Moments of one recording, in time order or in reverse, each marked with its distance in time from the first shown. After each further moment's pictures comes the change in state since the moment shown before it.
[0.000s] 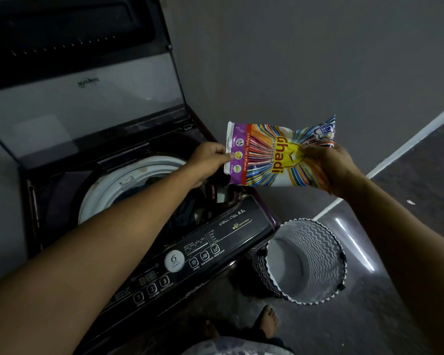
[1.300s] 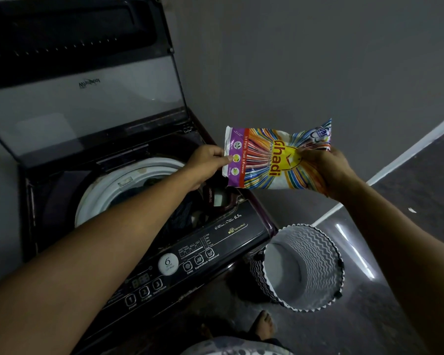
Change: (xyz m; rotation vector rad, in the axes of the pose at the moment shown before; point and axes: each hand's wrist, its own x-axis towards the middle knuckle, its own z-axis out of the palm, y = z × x) left_hand 0.003 0.002 0.003 -0.001 0.030 -0.011; right_hand 0.021 0.002 -0.005 -0.045 -0.032 -0.039
